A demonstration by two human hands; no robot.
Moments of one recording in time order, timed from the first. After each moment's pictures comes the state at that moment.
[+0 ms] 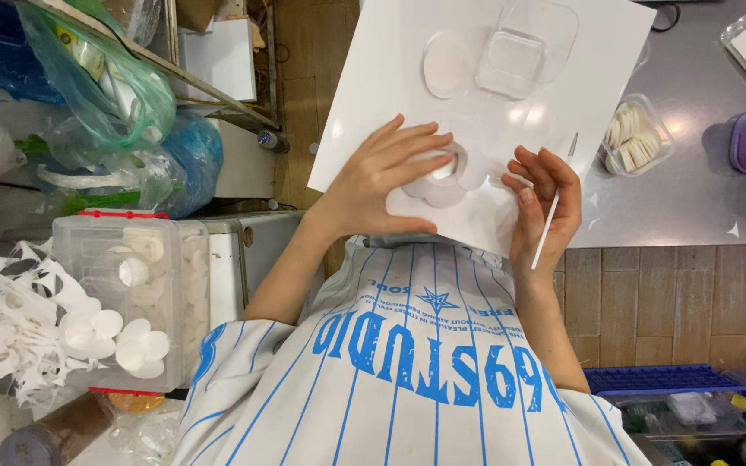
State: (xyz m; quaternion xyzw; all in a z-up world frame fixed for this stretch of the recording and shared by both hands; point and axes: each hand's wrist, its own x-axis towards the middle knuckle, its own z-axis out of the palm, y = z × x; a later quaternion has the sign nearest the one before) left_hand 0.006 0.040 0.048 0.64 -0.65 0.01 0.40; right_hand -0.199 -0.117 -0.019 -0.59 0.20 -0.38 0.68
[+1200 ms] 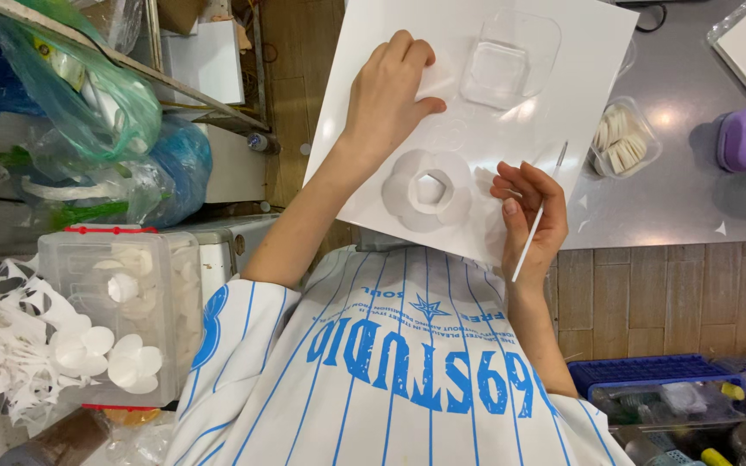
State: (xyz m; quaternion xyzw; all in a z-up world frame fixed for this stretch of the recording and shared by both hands) left_hand 0.057 -0.061 0.006 0.80 -0.50 0.04 0.34; right_hand -0.200 -0.117 -0.018 -0.63 0.24 -0.36 0.64
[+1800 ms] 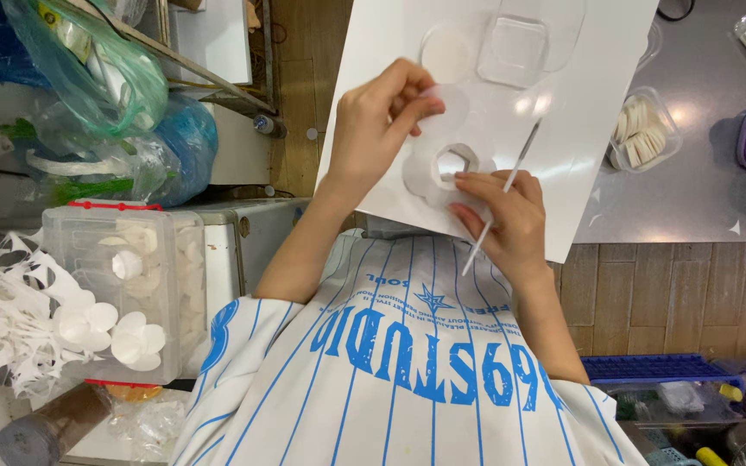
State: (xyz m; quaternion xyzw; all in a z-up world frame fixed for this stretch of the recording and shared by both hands) left_hand 0.022 -0.001 0.030 0.72 -0.40 -0.12 0.56; right_hand -0.181 -0.112 0.018 -0.91 0.08 -0.27 0.30
